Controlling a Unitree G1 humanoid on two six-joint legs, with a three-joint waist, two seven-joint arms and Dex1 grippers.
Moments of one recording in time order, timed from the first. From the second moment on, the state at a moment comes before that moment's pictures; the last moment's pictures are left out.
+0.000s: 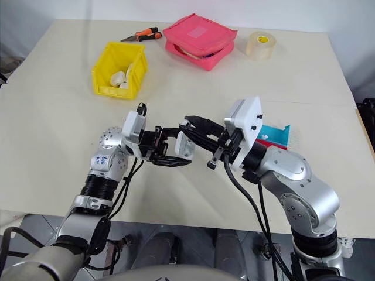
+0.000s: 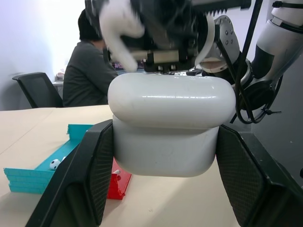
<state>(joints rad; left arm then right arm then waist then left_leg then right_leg) -0.65 0.24 -0.06 0.39 -0.47 -0.03 -1.50 -0.31 -0.47 0.00 -0.70 0.72 0.67 0.51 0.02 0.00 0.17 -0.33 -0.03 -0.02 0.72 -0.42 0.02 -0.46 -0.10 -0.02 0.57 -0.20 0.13</state>
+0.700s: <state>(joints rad) -0.65 0.23 -0.04 0.38 -0.48 0.00 -1.49 -0.23 -0.42 0.08 -0.62 0.65 0.52 0.55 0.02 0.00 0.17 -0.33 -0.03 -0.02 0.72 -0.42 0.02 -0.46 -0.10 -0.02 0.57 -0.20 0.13</state>
